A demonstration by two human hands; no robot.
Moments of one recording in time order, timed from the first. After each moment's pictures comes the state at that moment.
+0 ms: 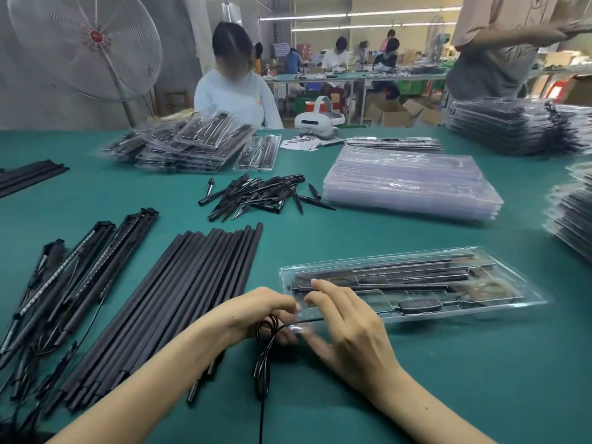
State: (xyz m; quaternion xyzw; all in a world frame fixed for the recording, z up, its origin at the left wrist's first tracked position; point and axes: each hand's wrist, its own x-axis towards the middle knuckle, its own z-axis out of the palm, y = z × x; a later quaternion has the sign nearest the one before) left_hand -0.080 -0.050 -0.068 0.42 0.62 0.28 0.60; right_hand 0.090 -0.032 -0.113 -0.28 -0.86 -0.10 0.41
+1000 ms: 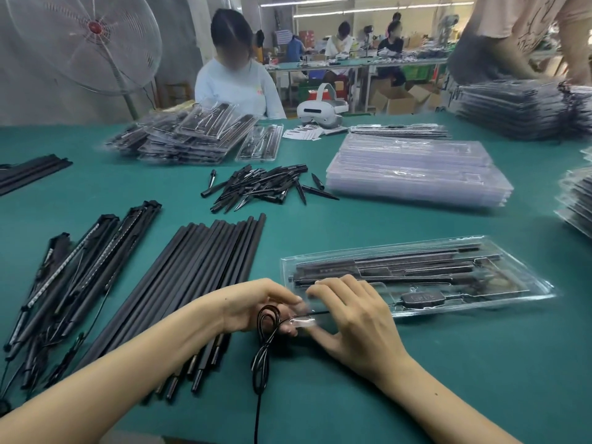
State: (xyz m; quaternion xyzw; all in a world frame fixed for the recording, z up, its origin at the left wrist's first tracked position) left_hand -0.086 -0.050 -0.061 0.31 0.58 0.28 0.70; right_hand 0.094 -0.030 -0.112 -0.30 -0.88 -0.09 0.36
